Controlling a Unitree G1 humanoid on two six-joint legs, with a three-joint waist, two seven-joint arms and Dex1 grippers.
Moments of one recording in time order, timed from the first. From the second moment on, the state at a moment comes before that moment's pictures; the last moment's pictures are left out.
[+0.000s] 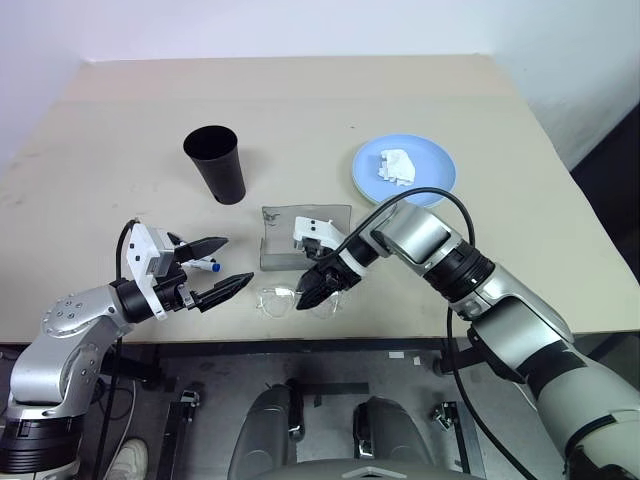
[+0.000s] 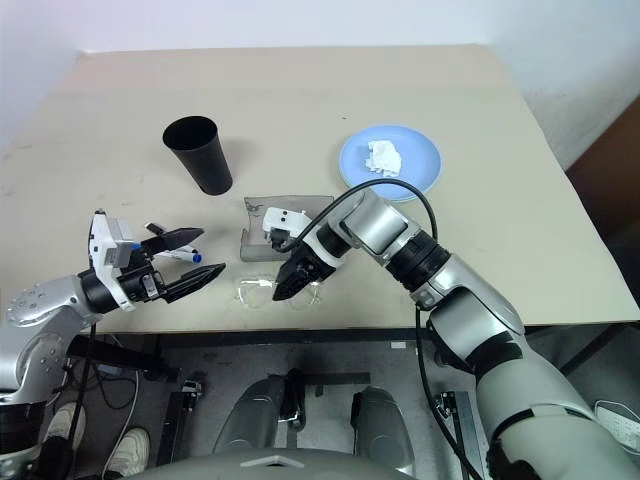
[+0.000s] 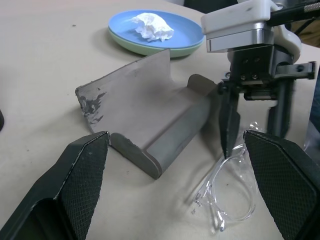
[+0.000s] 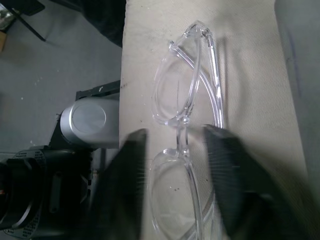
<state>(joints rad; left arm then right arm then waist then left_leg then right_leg) -0.03 0.68 0.25 -0.28 -0.62 0.38 -0.96 -1.05 -0.35 0.67 0.30 0.24 0.95 1.33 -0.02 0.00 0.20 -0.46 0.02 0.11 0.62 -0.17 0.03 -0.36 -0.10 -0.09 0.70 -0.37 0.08</state>
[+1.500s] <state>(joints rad) -0.05 0.66 0.25 -0.30 -0.64 0.42 -0.93 -1.31 -0.24 0.42 0.85 0.12 0.43 1.32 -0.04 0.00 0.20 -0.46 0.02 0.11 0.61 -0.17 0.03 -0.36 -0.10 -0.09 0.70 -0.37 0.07</state>
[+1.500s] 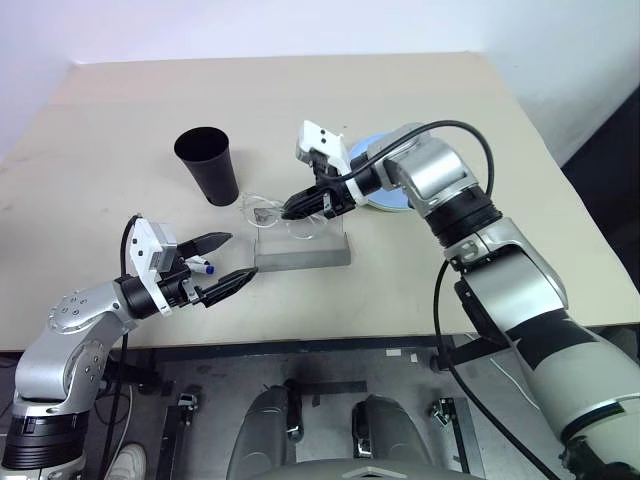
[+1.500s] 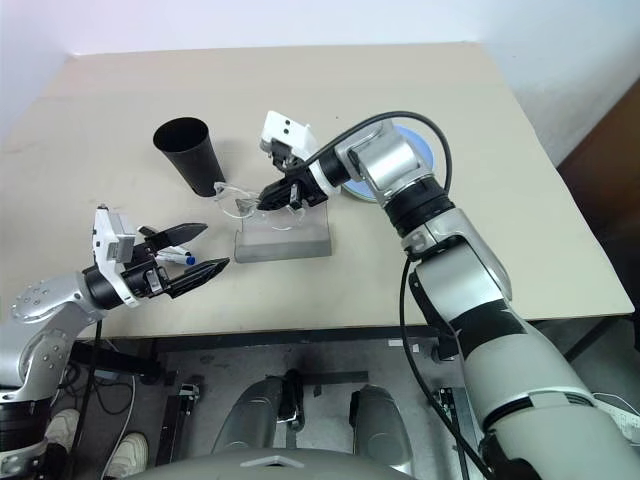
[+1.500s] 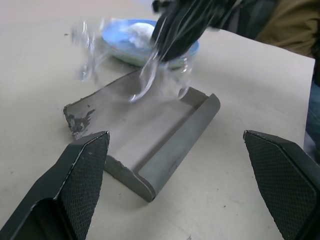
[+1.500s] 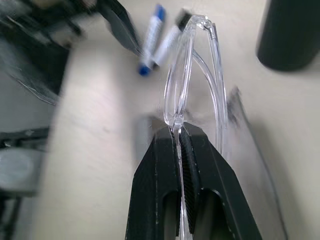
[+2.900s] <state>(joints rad) 0.06 0.64 0.26 -0.19 -0.61 0.22 -1.00 -1.42 -0.14 0.42 1.23 -0.22 0.20 1.52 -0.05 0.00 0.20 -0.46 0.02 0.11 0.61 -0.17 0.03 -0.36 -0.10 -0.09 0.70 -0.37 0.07</state>
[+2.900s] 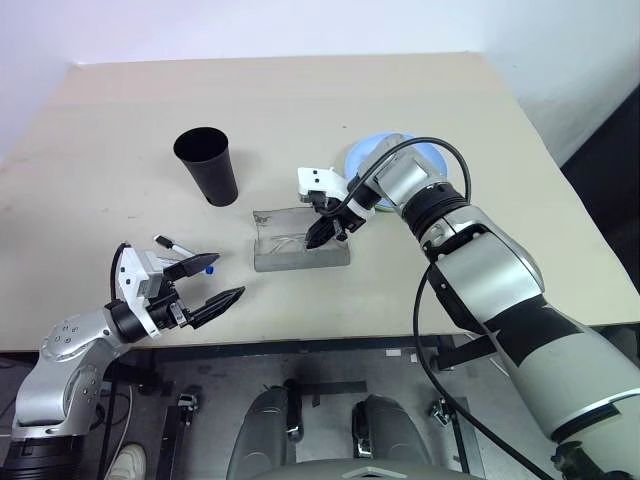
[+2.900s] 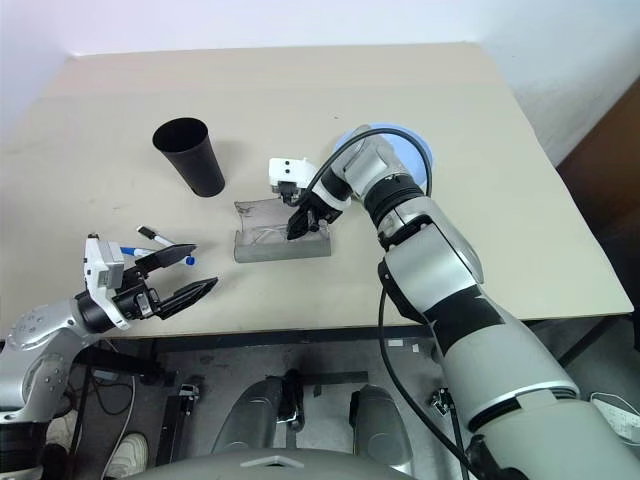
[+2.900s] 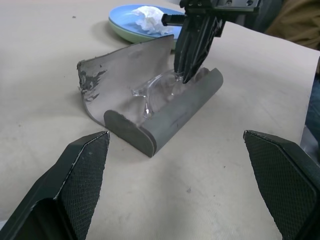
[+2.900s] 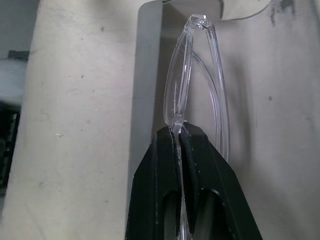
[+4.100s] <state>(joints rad) 0.04 0.64 0.26 -0.17 -0.61 0.21 -1.02 -1.40 -0.09 0.34 1.25 -0.23 0.30 1.50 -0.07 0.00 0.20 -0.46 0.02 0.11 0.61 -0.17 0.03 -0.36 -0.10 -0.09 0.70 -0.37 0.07</state>
